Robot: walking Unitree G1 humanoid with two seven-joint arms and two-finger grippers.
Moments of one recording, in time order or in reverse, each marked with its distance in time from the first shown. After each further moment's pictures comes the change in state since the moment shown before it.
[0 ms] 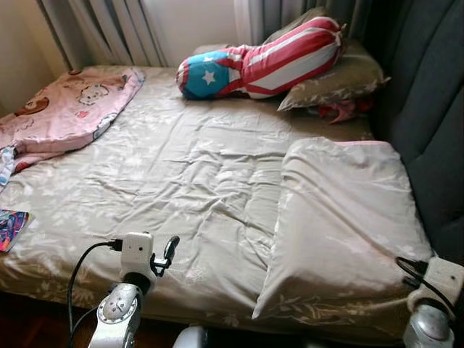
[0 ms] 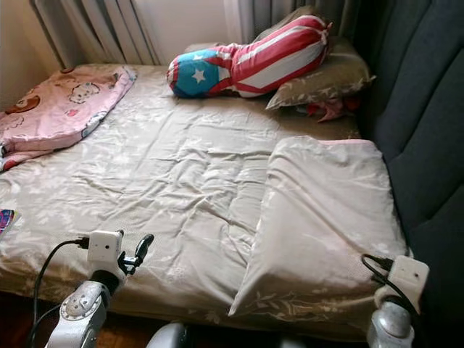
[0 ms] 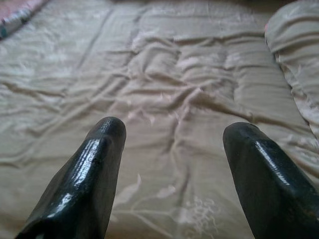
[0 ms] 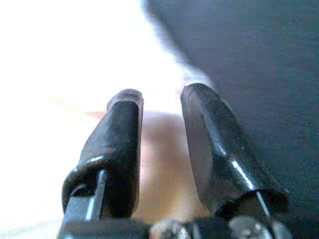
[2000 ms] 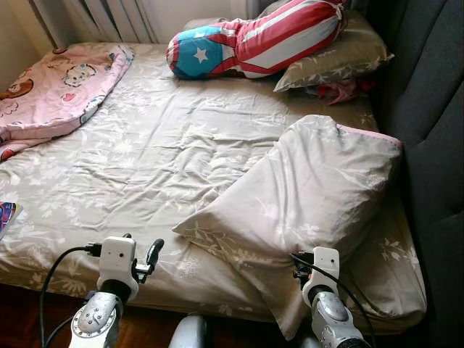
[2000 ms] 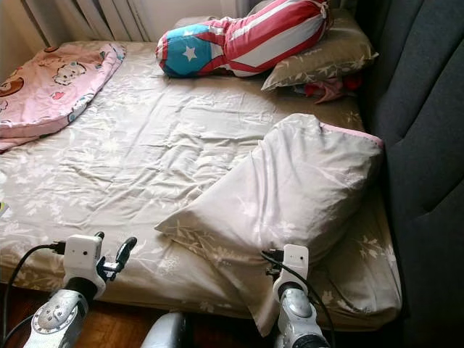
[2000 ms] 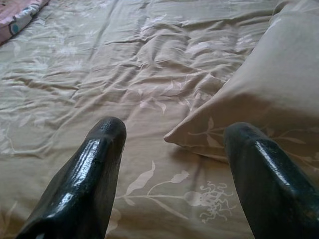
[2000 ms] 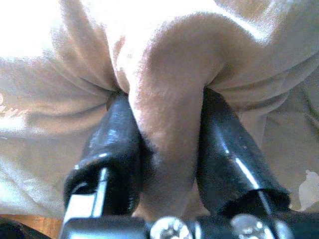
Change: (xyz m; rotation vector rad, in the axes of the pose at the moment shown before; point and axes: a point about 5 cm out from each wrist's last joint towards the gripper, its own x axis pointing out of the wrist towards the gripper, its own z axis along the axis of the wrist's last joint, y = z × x) left arm -0.025 0.020 0.023 0.079 -0.040 0.027; right arm -0.041 0.135 -0.026 0.029 0.223 0.444
